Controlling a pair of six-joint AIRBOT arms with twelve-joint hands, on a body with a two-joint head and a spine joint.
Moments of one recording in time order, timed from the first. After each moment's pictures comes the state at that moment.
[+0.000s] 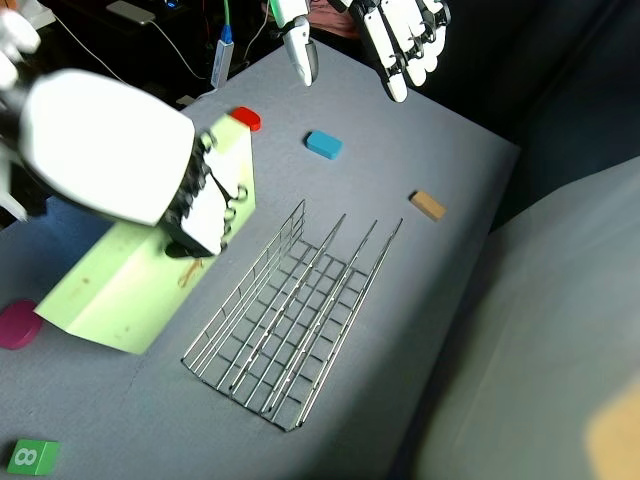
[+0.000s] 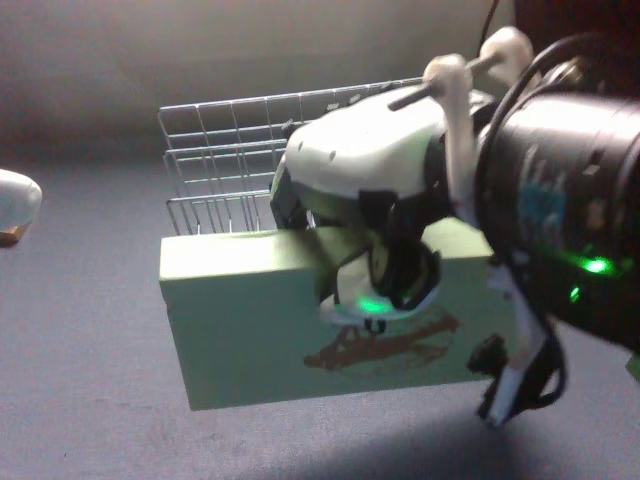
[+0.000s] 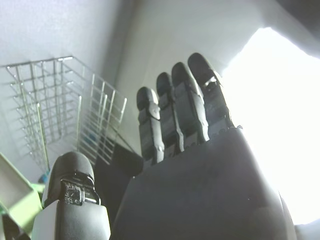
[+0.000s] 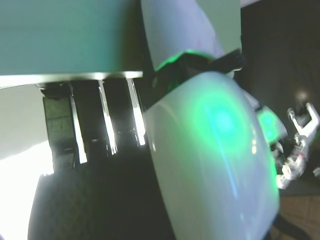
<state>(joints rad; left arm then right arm) -0.11 -0.41 0.50 1.02 0.85 0.32 -0.07 -1.19 0.61 -1.02 -0.83 0.26</state>
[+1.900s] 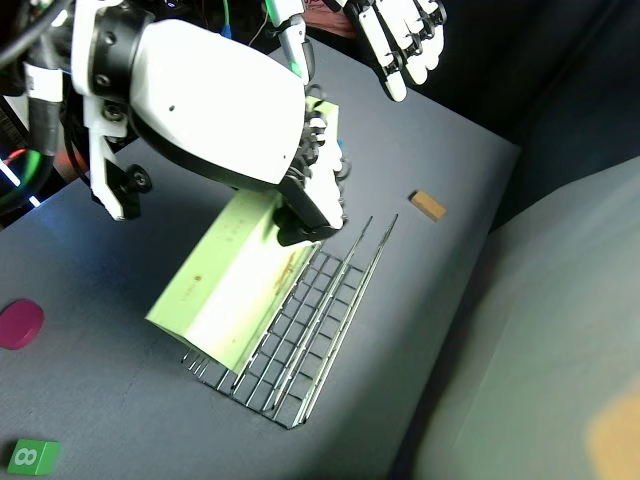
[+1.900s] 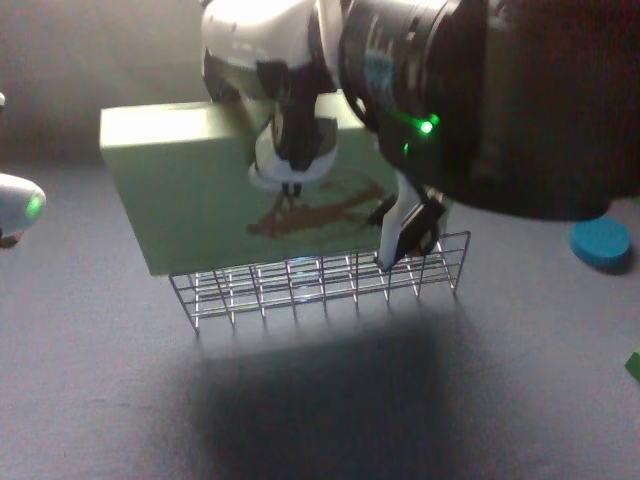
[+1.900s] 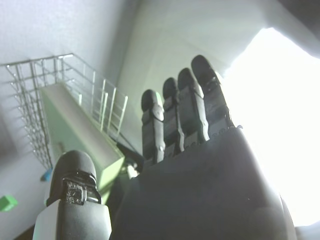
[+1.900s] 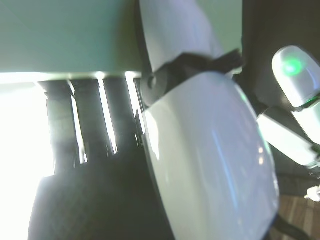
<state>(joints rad) -0.12 -0.41 0.48 1.00 0.88 0.32 -0.08 -1.43 0.92 -1.21 -0.77 0.27</state>
